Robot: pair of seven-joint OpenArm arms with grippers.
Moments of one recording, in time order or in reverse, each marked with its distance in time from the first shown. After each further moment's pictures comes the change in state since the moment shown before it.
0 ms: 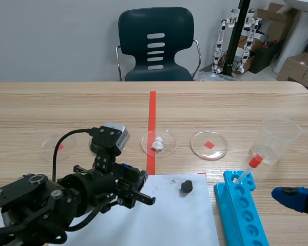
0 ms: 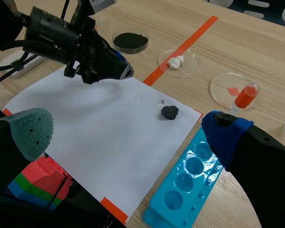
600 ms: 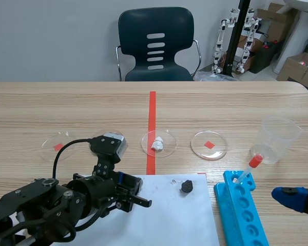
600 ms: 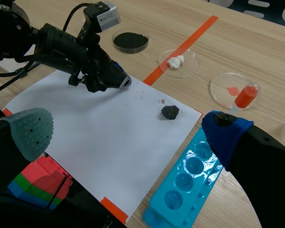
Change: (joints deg) left arm -2.7 2.9 0.0 -9.8 0.0 -0.2 -1.1; right arm 0.0 0.0 0.0 0.0 0.0 0.0 0.0
